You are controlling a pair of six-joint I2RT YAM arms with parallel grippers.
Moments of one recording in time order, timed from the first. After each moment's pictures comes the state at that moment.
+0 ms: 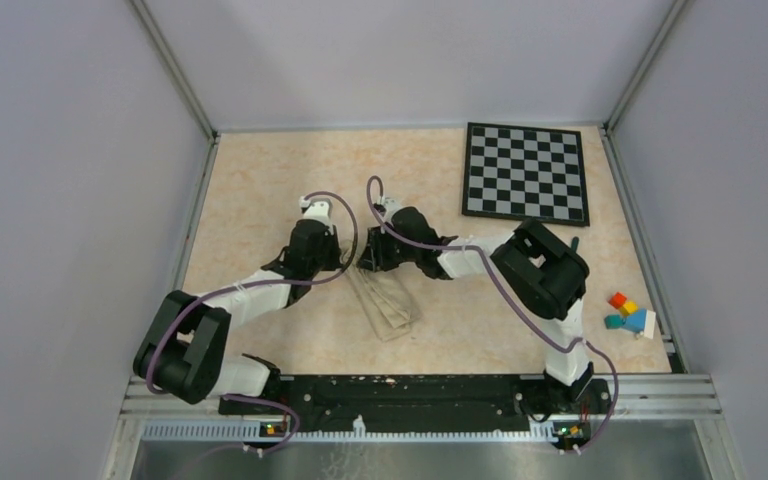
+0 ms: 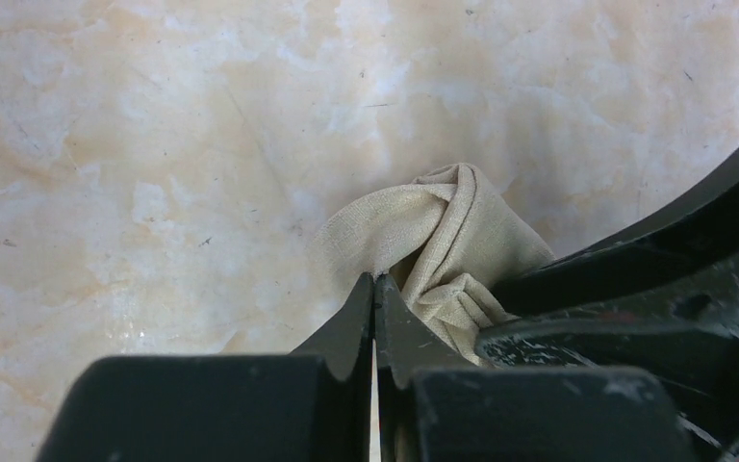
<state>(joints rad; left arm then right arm) -0.42 1.36 0.55 0.21 -0.11 -0.35 0.82 2.02 1.10 0.37 -0.27 0.60</state>
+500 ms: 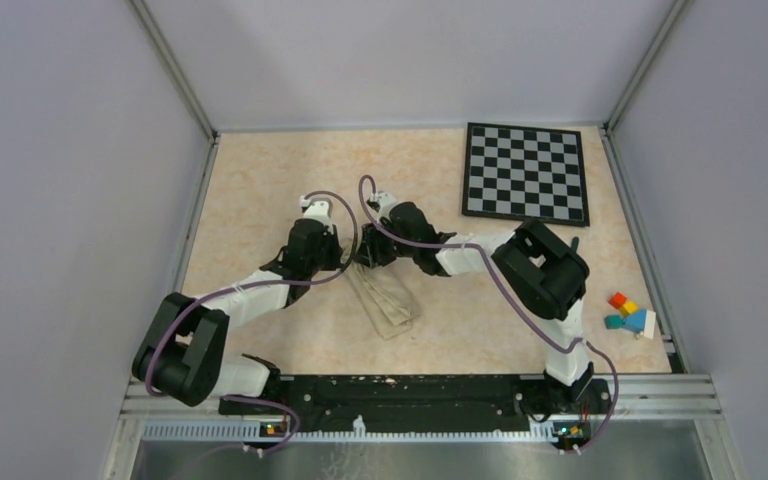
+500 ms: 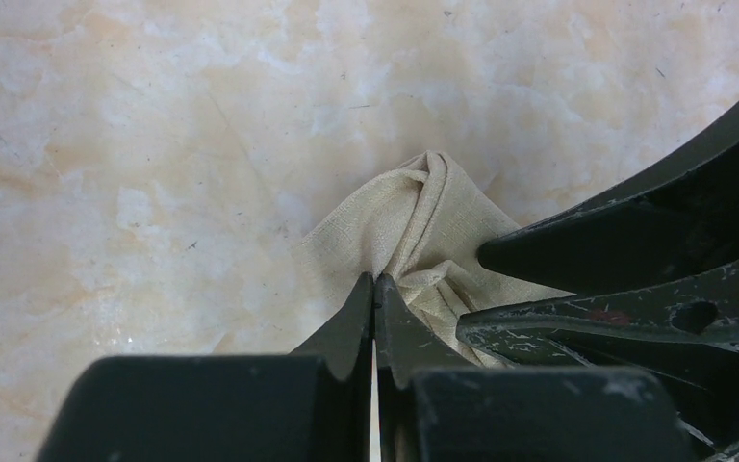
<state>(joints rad) -0.41 1.35 0.55 0.21 -0.07 -0.35 0.82 2.01 1.14 0.37 -0.27 0.41</state>
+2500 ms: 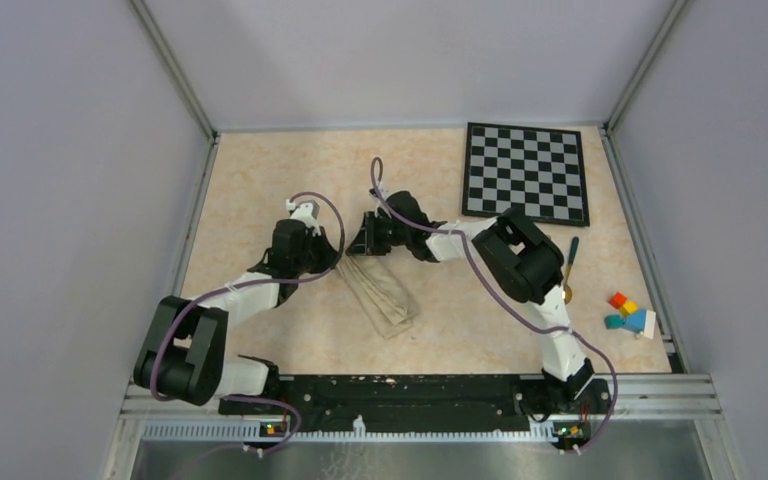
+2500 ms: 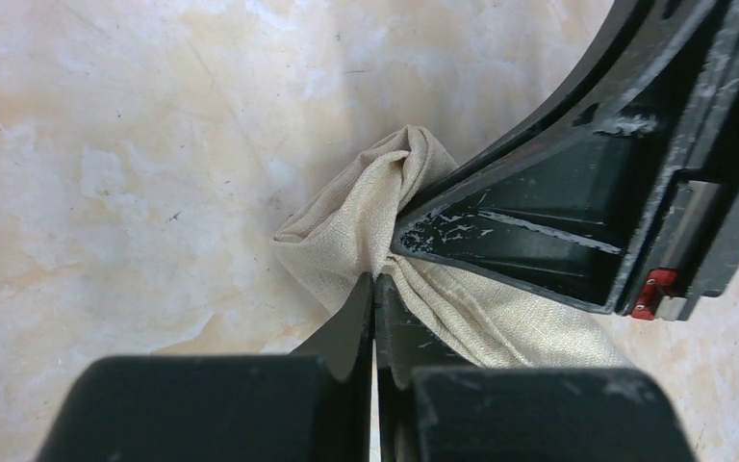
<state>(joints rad) -0.28 1.34 0.51 0.22 0.17 -0.42 0.76 2.18 1.32 0.36 -0.45 0.76</state>
